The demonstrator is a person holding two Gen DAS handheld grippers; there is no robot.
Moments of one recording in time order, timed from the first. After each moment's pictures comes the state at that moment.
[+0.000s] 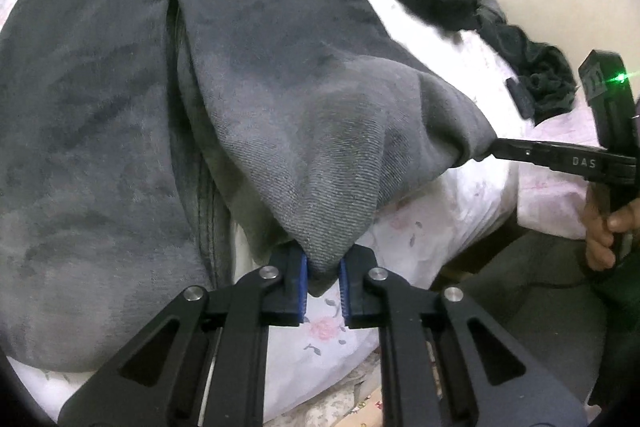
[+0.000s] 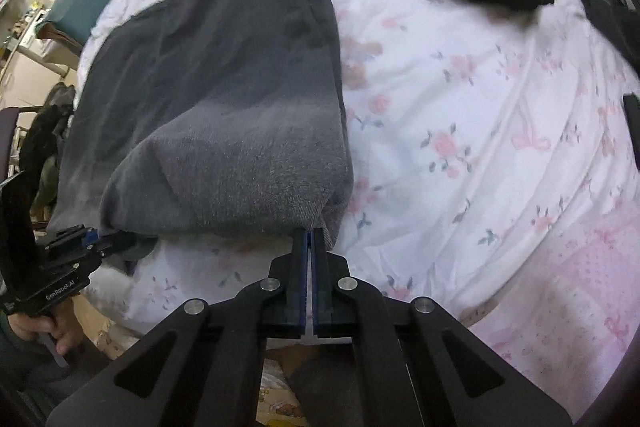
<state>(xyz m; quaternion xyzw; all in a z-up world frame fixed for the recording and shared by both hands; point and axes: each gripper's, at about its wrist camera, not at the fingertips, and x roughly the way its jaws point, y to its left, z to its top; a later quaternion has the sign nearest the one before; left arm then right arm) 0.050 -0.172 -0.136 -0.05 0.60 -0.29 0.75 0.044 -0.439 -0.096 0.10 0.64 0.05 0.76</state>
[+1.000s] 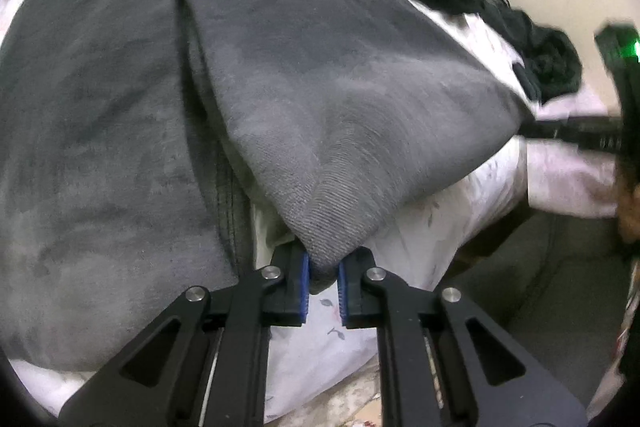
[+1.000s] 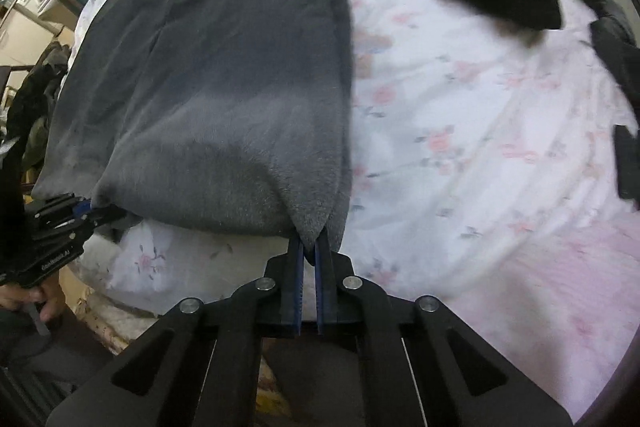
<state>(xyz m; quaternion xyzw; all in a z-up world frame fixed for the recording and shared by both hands) 0.043 -0.169 -0.132 -0.01 0.60 -0.30 0.75 0.057 -0.417 -0.080 0.02 0.66 0.06 0.75</state>
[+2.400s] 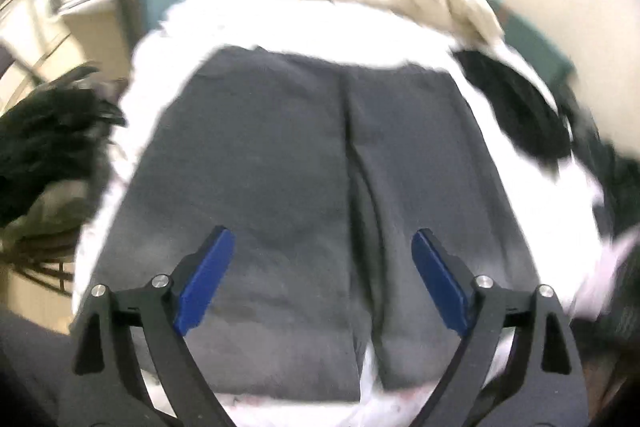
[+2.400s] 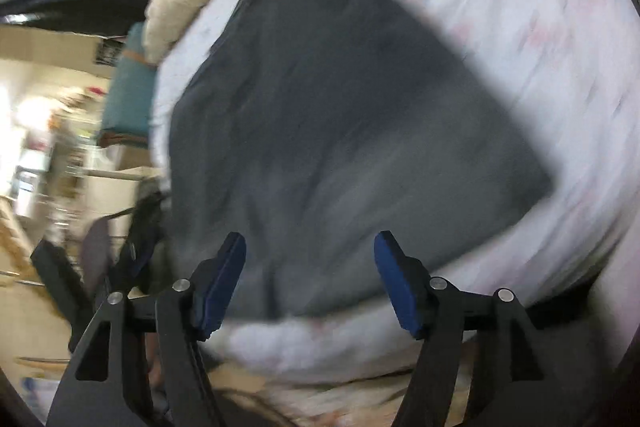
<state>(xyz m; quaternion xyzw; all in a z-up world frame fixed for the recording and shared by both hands) 0.080 -0.087 -0.054 -0.08 0.46 -0.05 0.88 0.035 -0.375 -0.128 0.41 0.55 0.10 0.72</state>
